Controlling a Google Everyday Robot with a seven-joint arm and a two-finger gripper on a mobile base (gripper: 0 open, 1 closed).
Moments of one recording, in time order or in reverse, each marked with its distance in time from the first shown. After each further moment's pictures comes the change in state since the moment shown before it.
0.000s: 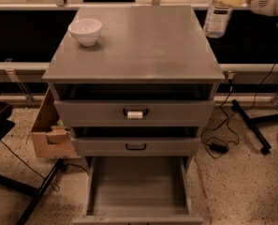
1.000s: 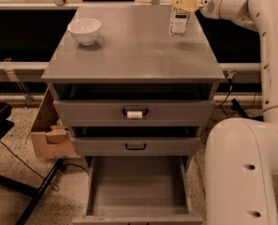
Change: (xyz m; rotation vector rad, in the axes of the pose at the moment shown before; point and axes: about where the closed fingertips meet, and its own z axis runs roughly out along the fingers) arm 0.044 -0.012 0.150 -0.132 -0.020 0.019
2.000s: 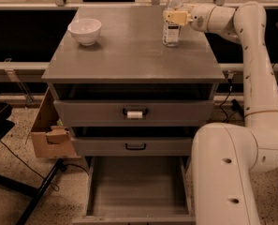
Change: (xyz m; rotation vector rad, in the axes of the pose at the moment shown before) arm 0.053 0.003 0.036 -0.069 -0.007 0.011
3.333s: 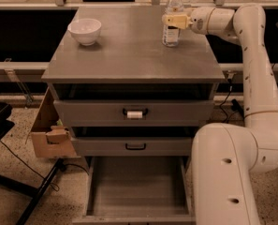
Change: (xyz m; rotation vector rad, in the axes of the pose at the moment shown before) arm 0.000 0.000 0.000 0.000 0.000 0.000
